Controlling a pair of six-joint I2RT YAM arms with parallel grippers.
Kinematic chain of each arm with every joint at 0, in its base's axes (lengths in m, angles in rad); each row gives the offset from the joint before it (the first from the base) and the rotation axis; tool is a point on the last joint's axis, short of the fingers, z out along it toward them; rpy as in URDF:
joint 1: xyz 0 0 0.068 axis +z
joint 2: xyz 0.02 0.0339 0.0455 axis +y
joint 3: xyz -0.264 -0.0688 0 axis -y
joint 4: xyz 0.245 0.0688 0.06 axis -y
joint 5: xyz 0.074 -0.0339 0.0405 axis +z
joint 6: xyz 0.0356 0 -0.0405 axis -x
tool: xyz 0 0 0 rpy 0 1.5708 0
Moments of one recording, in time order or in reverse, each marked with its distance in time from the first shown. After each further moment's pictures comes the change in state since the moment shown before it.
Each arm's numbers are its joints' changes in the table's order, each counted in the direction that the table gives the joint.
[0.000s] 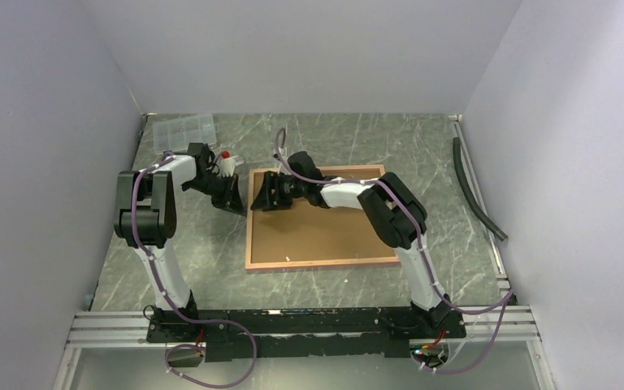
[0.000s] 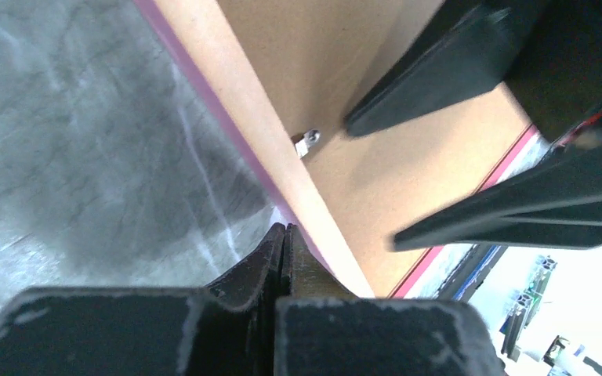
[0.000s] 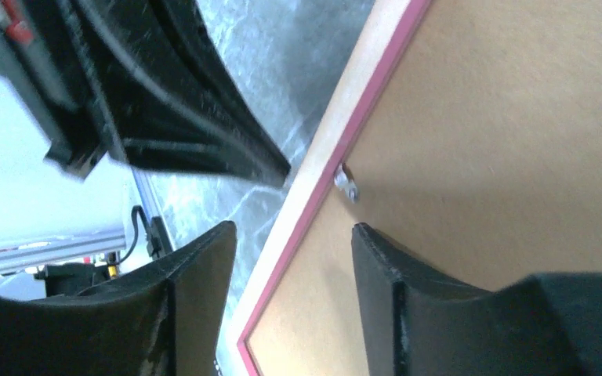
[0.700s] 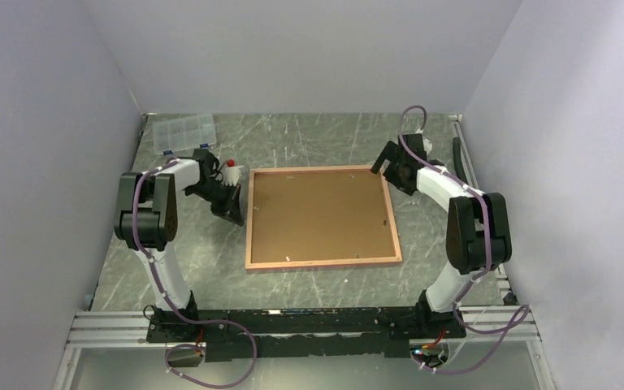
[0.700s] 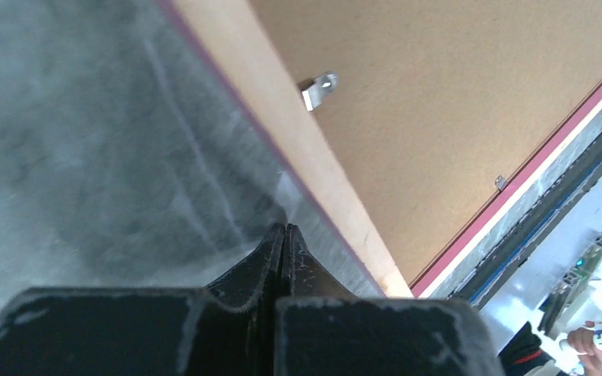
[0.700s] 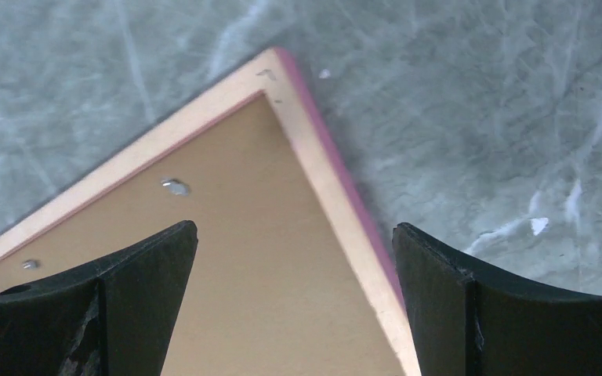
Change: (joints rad) left arm -0.016 -0.016 -0.044 -0.055 0.105 -0.087; right arm -0.583 -0.570 -0.366 -0.474 -0.674 0.090
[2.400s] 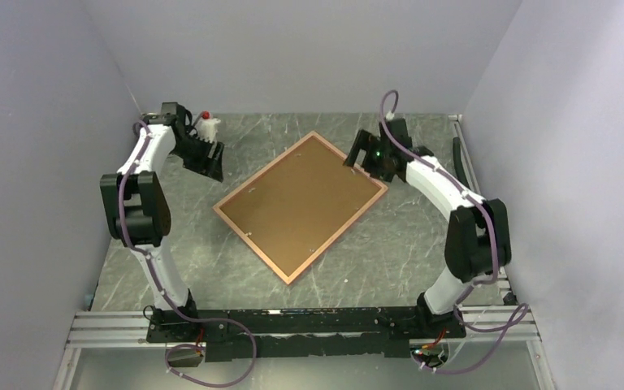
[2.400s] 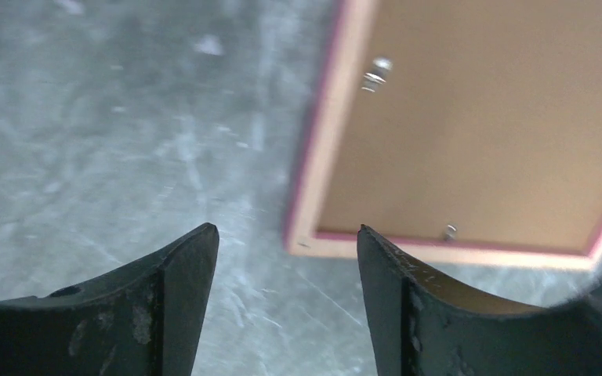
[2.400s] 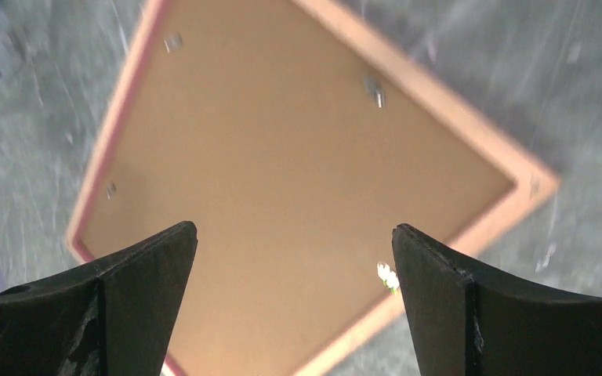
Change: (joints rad) left arm 0.072 -0.026 0.445 -0.241 0.160 -0.156; right arm 0.133 0.031 0.262 -0.162 0.166 0.062
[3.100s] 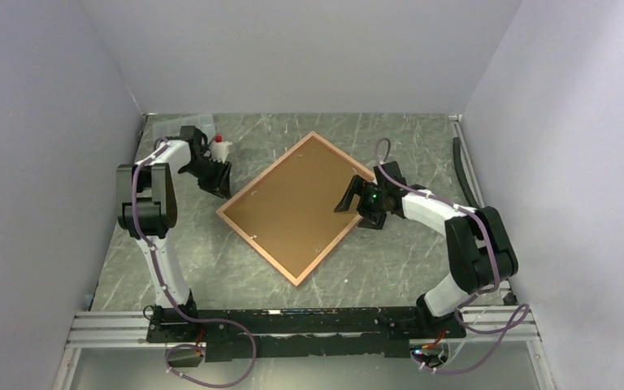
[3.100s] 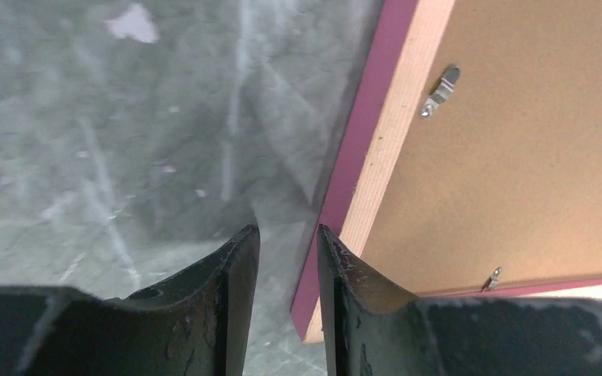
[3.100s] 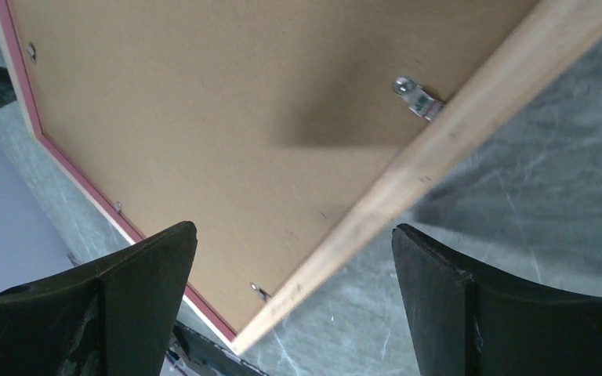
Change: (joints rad) left arm 0.002 0.166 -0.138 0.218 0.010 0.095; right arm 0.048 -0.174 -0.530 0.146 0.230 -0.171
